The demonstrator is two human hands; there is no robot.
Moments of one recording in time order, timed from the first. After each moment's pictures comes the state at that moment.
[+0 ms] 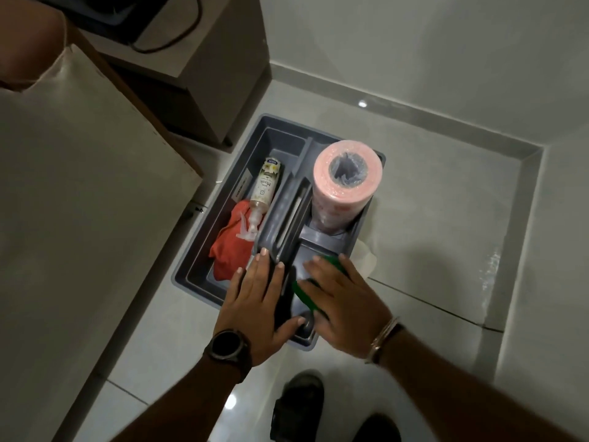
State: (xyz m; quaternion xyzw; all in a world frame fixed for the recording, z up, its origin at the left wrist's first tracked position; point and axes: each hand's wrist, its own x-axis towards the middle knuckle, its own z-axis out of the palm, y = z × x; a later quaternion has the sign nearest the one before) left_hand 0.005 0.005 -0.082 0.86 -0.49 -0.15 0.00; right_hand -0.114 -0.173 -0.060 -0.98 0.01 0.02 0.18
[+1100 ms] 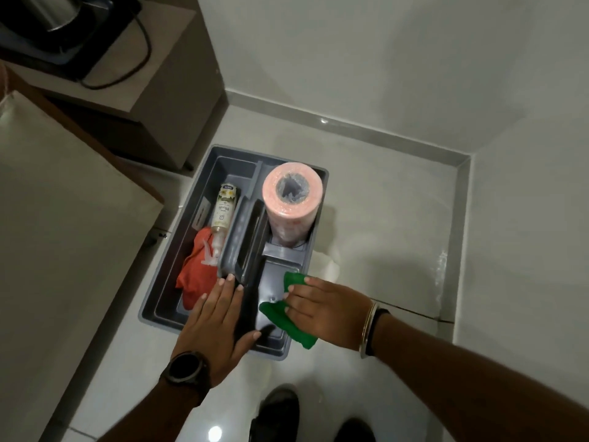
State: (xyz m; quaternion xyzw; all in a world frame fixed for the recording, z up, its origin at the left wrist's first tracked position) left_hand 0.010 0.009 -0.082 0.84 -0.52 -0.15 0.00; right_hand -0.141 -0.230 -0.050 -0.98 -0.21 0.00 -0.04
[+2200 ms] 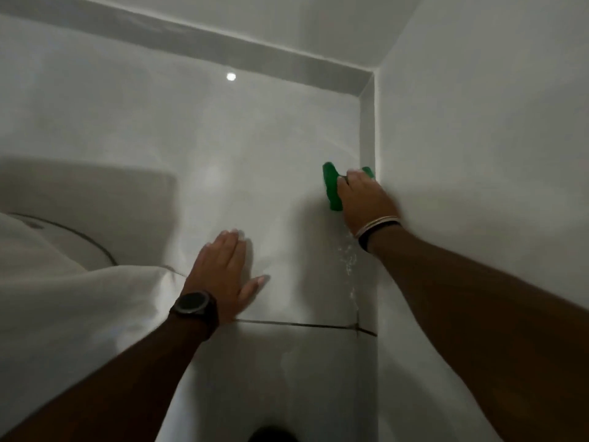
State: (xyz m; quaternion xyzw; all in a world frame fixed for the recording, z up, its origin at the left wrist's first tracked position) left_hand -0.140 -0.336 -0.425 0.76 -0.61 -0.19 0.08; right_hand -0.323 -0.595 -0.348 -0.93 0.37 0.10 -0.03
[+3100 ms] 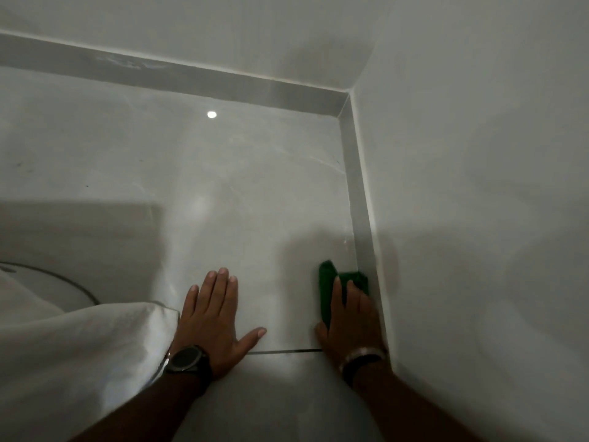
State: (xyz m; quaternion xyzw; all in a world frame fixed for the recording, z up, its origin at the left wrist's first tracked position) left_hand -0.148 -0.309 -0.469 0.77 -0.62 -0.15 0.05; right_hand -0.391 -0.421 -0.431 -0.83 0.56 0.08 0.06
